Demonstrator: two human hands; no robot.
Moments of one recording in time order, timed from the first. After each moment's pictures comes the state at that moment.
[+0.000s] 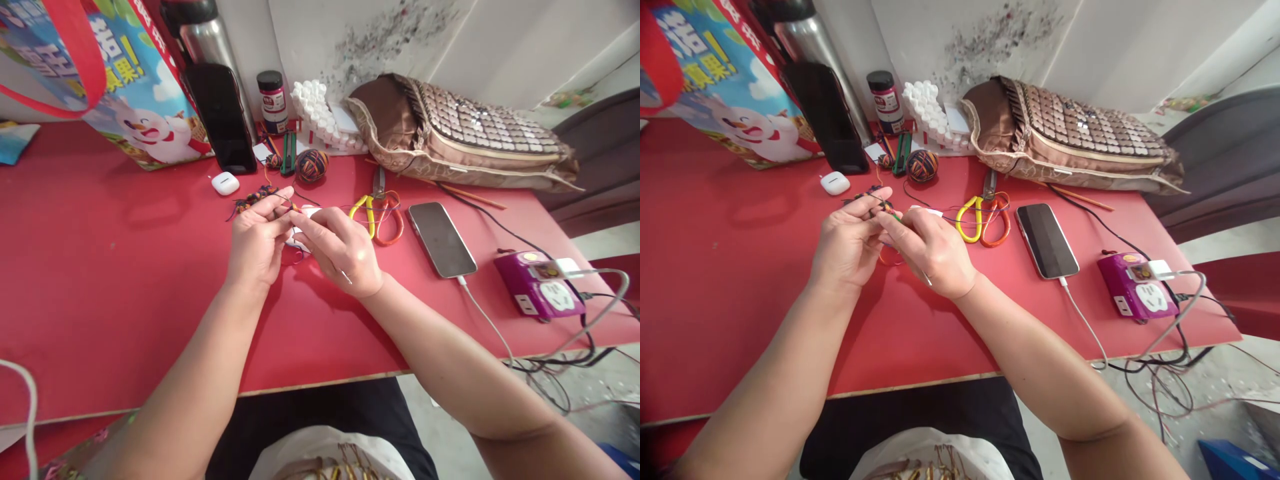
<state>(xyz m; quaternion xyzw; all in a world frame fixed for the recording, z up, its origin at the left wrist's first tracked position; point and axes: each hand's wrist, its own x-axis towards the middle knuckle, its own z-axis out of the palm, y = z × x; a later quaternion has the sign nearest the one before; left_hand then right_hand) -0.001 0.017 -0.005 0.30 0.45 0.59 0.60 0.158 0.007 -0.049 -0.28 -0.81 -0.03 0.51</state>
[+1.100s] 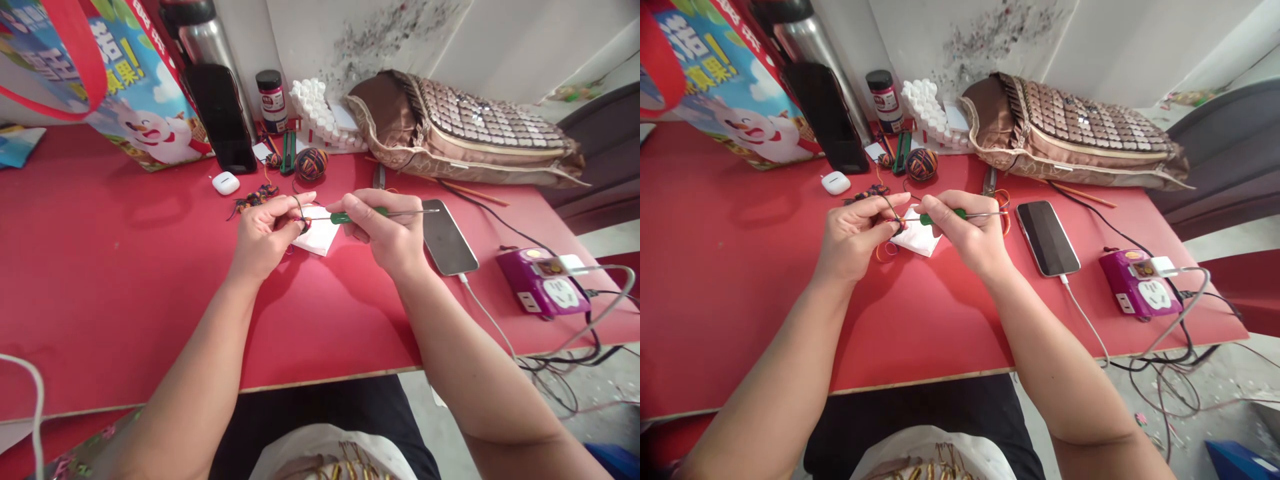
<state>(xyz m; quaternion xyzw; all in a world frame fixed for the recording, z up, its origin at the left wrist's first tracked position) -0.010 0.015 -0.006 0.56 0.44 0.52 0.47 0.182 0.001 0.006 -0.40 -0.55 0.45 0.59</state>
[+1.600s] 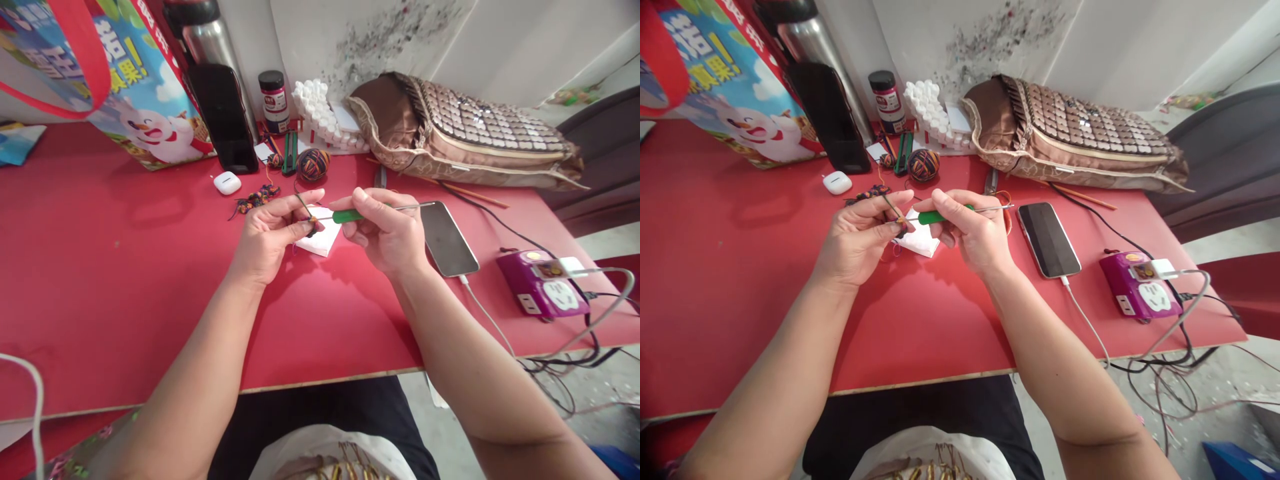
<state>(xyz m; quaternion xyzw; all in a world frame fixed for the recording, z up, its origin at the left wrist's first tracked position) -0.005 0.013 -0.004 0.44 0.36 0.53 0.62 0.179 0.006 0.006 -0.37 -0.46 0.56 0.58</state>
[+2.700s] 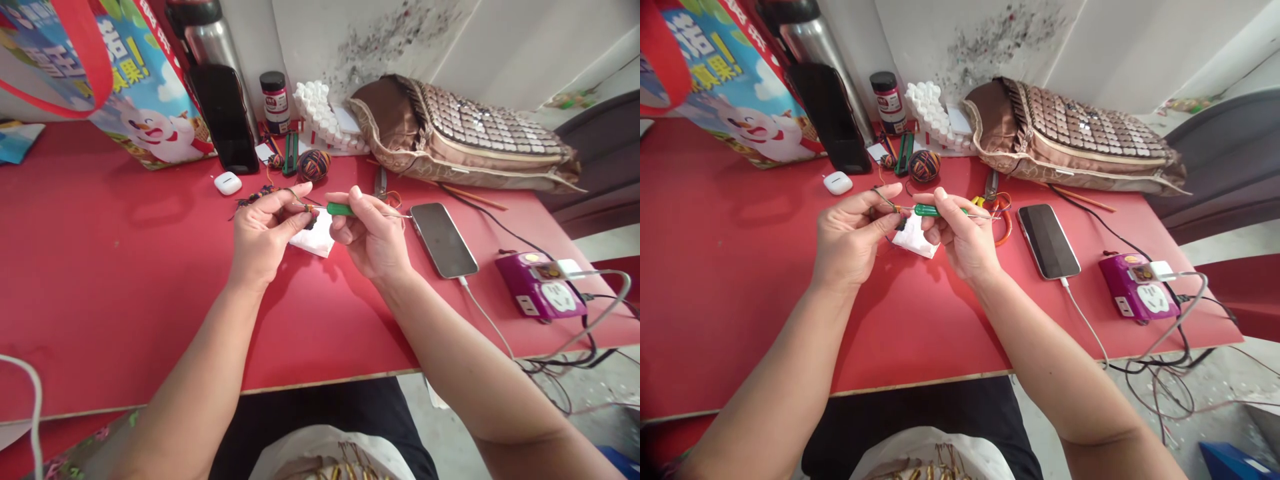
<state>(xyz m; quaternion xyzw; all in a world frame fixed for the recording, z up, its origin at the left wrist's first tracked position) -0.002 0.014 -0.008 0.46 0.42 0.60 0.51 0.159 0.009 -0.013 -0.37 -0.39 0.59 0.61</state>
